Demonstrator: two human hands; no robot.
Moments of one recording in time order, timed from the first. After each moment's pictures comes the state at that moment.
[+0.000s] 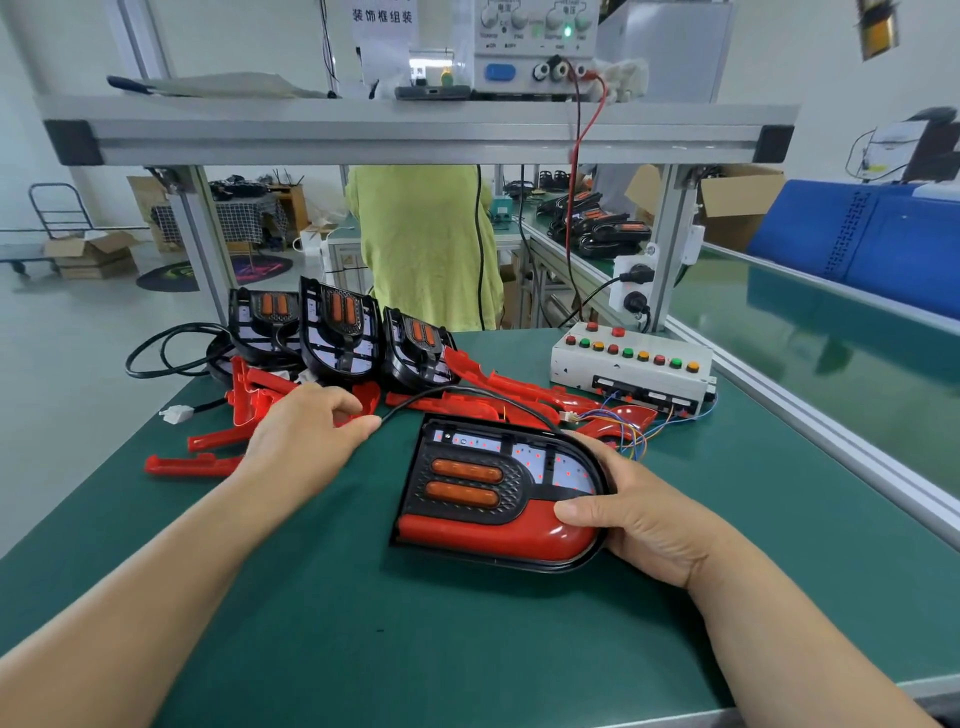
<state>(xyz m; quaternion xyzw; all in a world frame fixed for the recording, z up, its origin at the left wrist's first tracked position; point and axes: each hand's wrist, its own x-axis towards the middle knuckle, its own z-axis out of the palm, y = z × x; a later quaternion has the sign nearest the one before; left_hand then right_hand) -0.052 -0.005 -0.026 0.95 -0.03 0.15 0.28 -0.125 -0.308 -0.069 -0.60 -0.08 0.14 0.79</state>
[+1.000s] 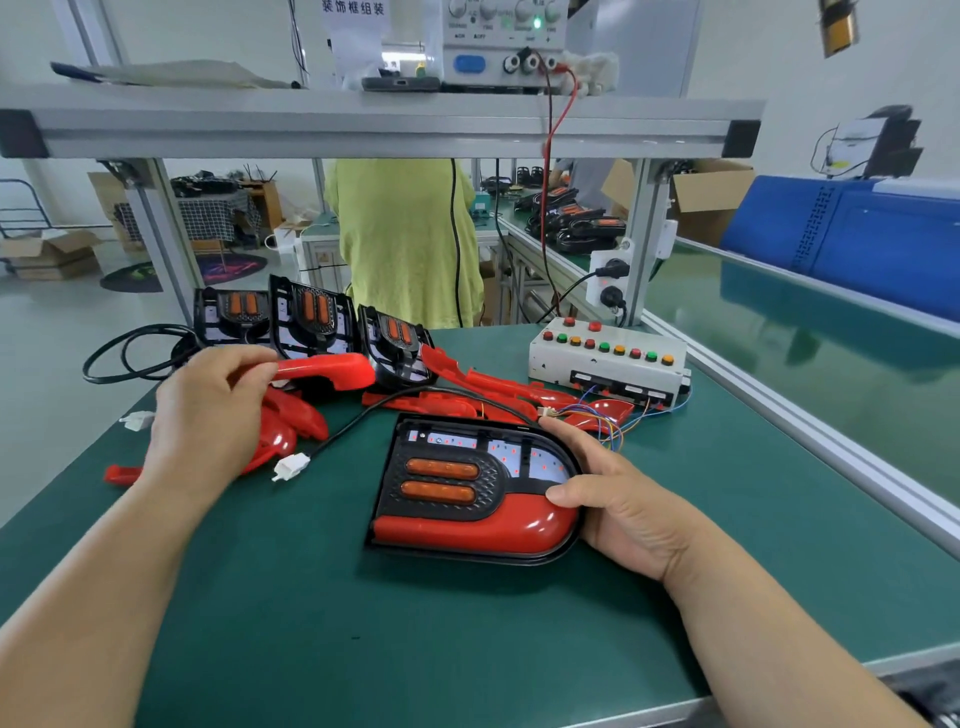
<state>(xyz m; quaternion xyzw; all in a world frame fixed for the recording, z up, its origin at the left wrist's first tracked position) -0.040 0.027 -0.016 0.86 0.01 0.30 0.41 -0.127 -0.308 -0.066 -0.55 -0.04 0.11 0.82</state>
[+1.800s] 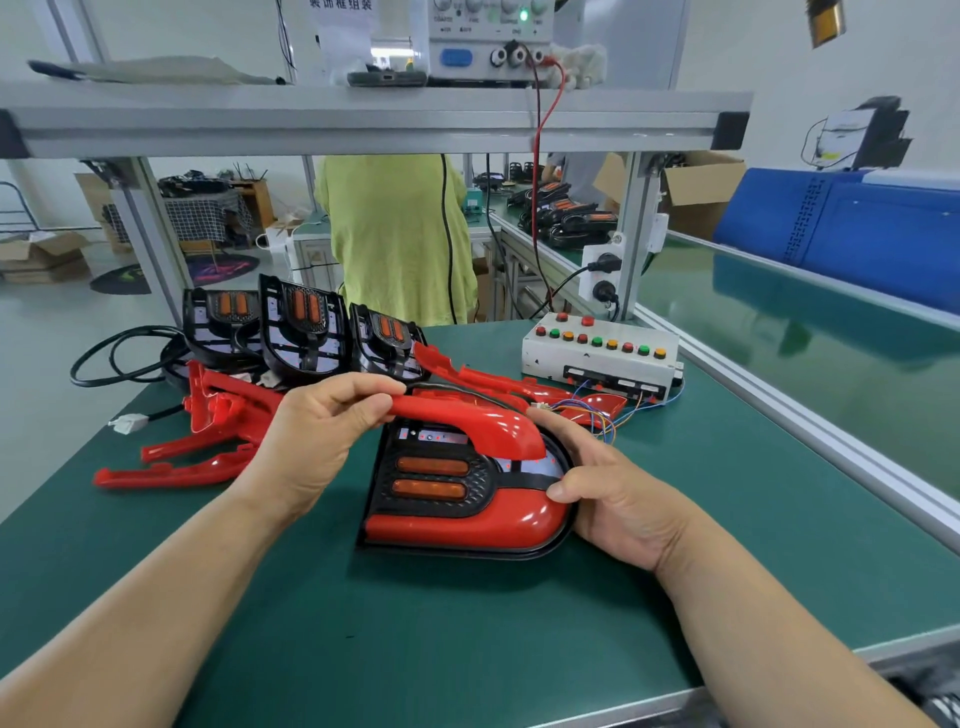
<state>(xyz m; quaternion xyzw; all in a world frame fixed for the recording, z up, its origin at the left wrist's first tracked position) -0.059 -0.043 -0.033 0.72 -0.22 0.09 0.65 -0.127 -0.305 -0.062 -0.54 -0.05 0.11 0.83</state>
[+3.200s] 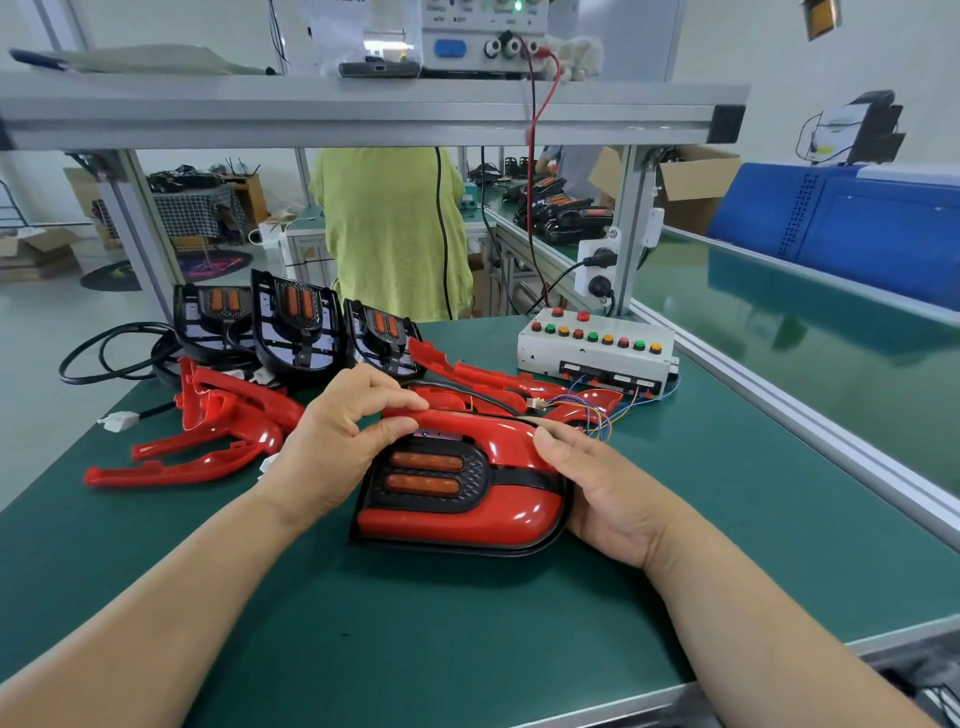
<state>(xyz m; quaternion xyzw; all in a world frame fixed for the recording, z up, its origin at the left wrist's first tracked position) -0.051 -0.048 -0.044 0.82 -0.33 0.17 0.45 -0.127 -0.298 -0.065 -0.55 -0.02 0.10 0.83</state>
